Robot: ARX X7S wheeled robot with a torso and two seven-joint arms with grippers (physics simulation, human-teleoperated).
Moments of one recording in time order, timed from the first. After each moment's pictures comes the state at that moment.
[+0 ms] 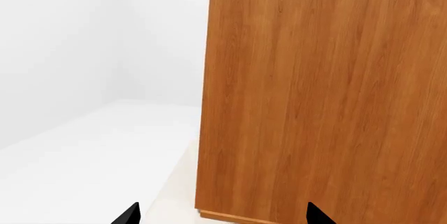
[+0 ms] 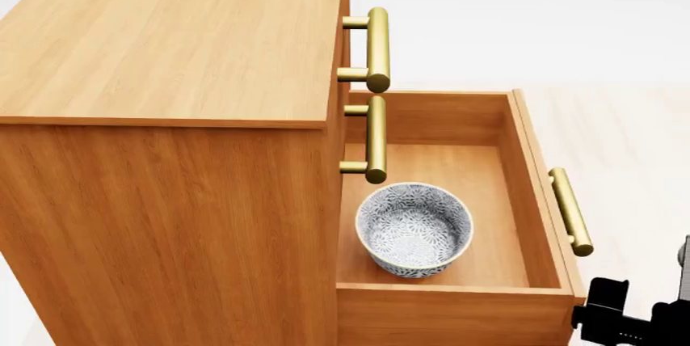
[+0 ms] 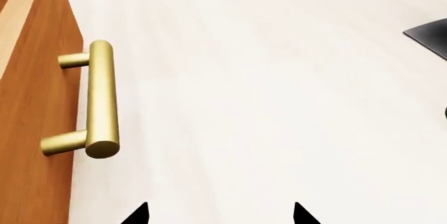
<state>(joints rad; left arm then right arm) 0.40 -0.48 0.39 0.27 -0.28 0.43 -0.62 0.57 0.30 0.29 0.23 -0.04 0.84 -0.09</state>
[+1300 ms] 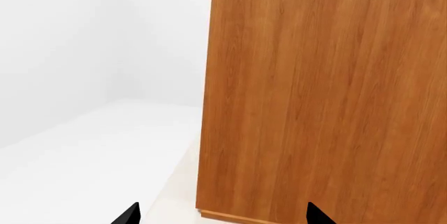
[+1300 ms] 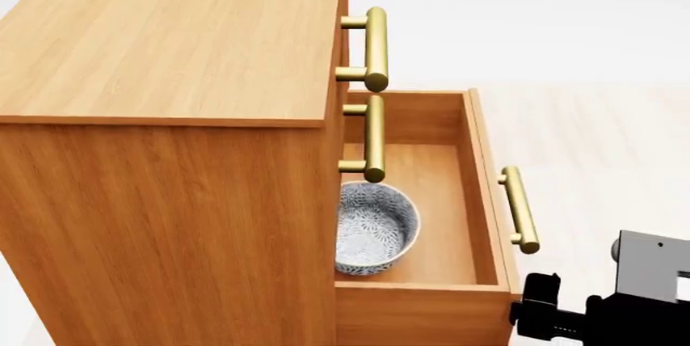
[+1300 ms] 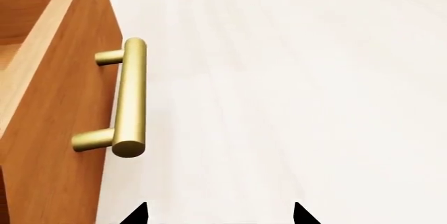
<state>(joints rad) 0.40 -0.49 0.39 0.27 -0.29 0.43 -0.63 0.57 0.25 0.22 0.22 0.04 0.85 -0.11</state>
